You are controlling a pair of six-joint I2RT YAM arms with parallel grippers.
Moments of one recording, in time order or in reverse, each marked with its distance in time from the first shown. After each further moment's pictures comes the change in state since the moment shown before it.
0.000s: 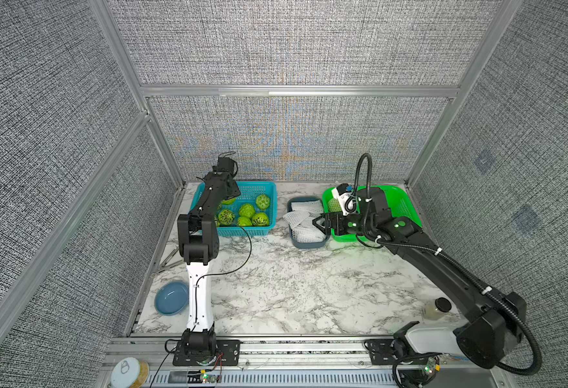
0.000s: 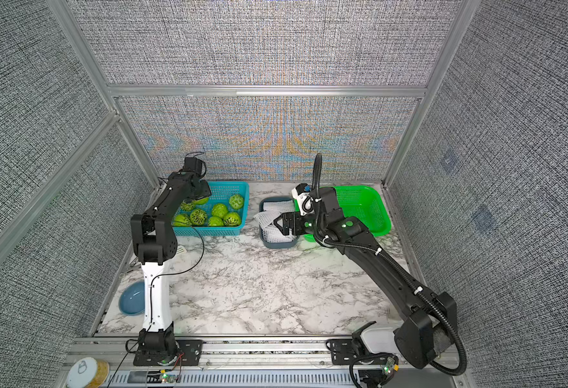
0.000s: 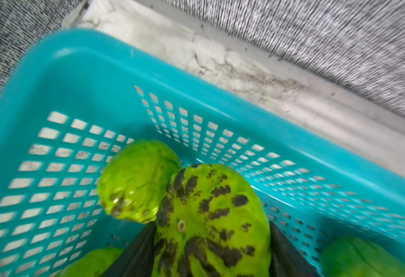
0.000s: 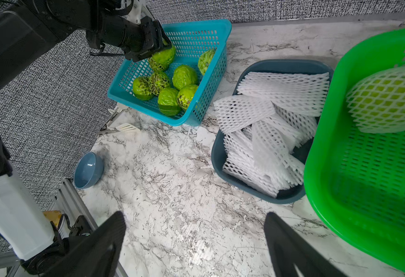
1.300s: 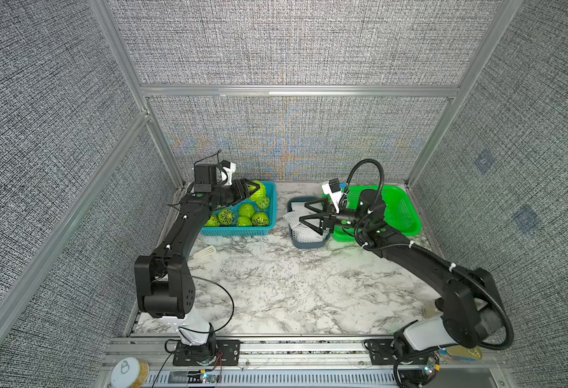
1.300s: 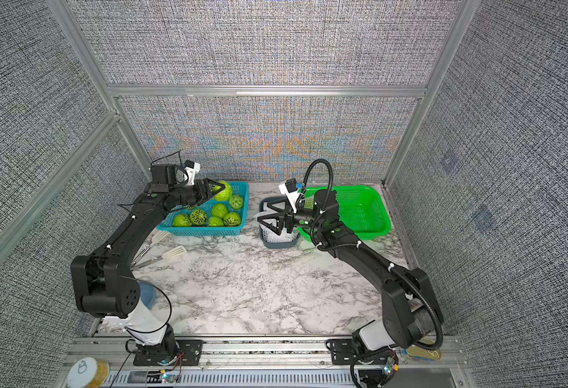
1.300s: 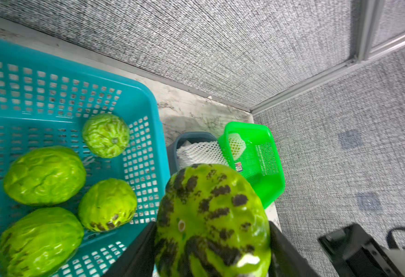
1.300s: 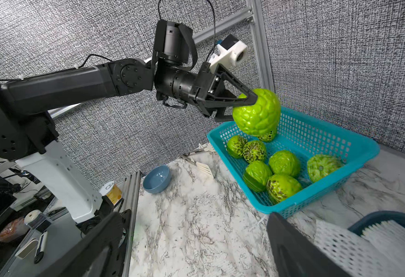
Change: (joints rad) left arm 0.008 -0.699 -0.743 0.468 0.964 -0.062; right arm -0.041 0.164 -0.190 0.940 -0.570 0.003
